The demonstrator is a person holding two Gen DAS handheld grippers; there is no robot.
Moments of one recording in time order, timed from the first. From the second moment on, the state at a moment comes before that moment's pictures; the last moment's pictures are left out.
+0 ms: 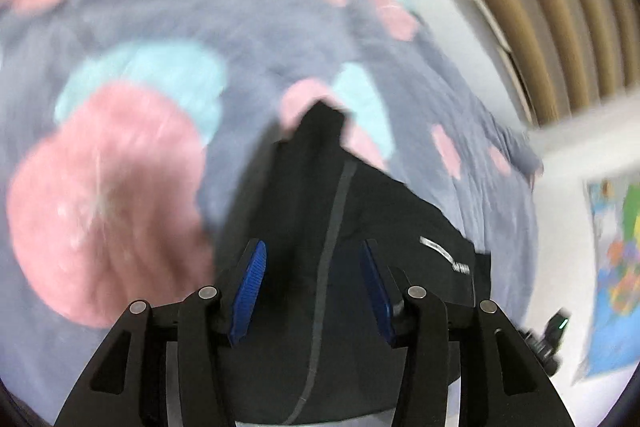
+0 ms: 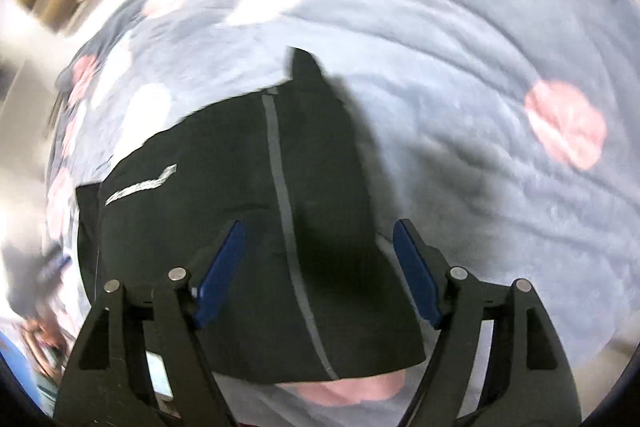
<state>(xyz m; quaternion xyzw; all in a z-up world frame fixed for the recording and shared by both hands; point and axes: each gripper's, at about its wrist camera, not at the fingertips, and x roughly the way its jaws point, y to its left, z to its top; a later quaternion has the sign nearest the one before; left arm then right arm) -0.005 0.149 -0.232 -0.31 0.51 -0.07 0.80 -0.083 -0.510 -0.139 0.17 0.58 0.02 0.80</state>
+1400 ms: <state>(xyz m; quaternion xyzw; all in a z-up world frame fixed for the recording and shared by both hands) -0.068 -0.020 -0.016 -0.03 0.45 -0.10 0.89 -0.142 -0.349 0.030 -0.01 0.48 -0.01 0.88</state>
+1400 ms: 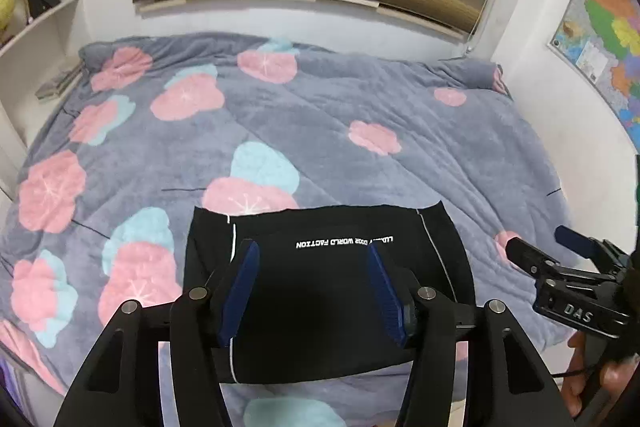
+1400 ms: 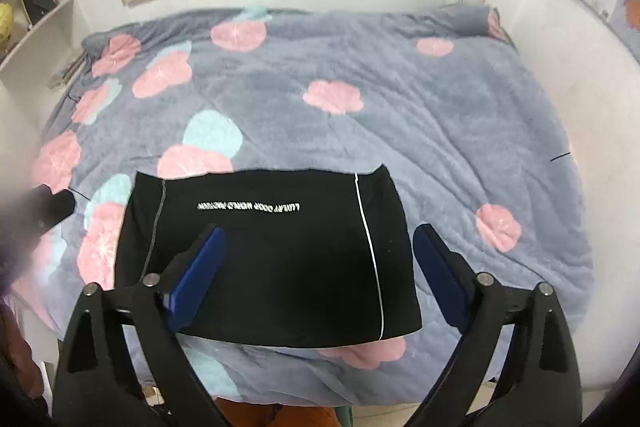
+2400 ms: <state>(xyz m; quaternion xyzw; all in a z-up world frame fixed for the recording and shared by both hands) -0.092 -0.037 -0.007 0.02 0.46 0.00 0.89 -0.156 -0.325 0.026 0.00 0.50 -0.01 0.87</state>
